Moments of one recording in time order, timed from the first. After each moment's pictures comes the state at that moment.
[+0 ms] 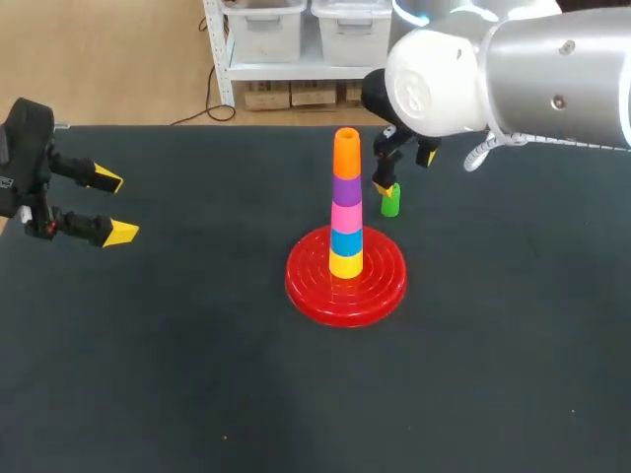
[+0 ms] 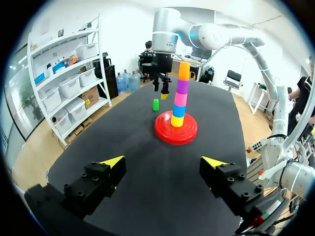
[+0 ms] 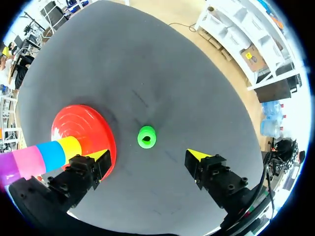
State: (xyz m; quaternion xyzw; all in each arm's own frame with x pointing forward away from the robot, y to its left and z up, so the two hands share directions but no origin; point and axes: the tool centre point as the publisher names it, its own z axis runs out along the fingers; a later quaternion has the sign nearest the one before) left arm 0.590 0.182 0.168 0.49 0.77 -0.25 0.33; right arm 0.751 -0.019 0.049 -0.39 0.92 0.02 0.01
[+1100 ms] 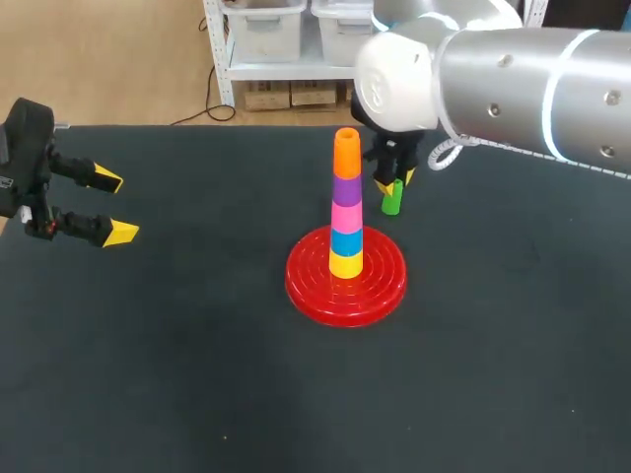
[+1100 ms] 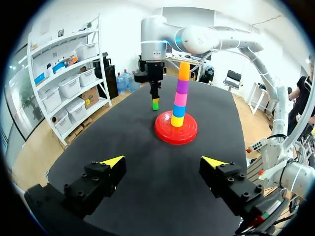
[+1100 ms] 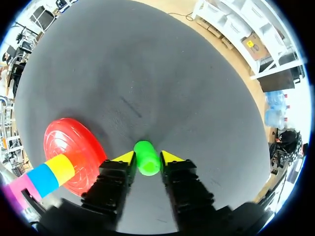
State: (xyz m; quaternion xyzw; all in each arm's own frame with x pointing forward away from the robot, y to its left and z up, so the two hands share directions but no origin) left arm 0.590 0.182 0.168 0.49 0.77 -0.25 0.33; right arm 0.770 -0.006 0.016 -0.36 0.93 0.02 -0.03
